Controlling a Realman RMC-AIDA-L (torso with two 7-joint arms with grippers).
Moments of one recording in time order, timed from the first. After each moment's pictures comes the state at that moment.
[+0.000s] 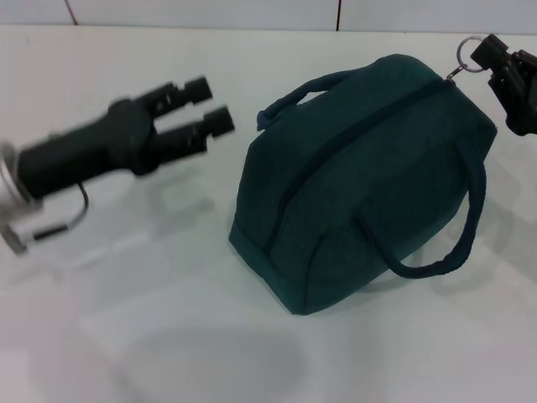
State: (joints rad) left arm -0.33 -2.06 0.90 0.65 1.40 1.71 -1.44; right arm 0.43 2.02 -1.39 -0.34 -0.63 -1.52 0.92
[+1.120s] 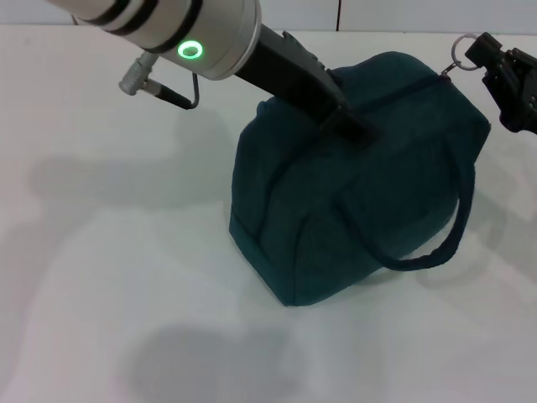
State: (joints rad) left arm -0.69 -2.09 1.44 1.68 2.33 1.56 -2.66; right arm 0.45 2.03 -1.40 -0.32 -0.62 -1.50 0.92
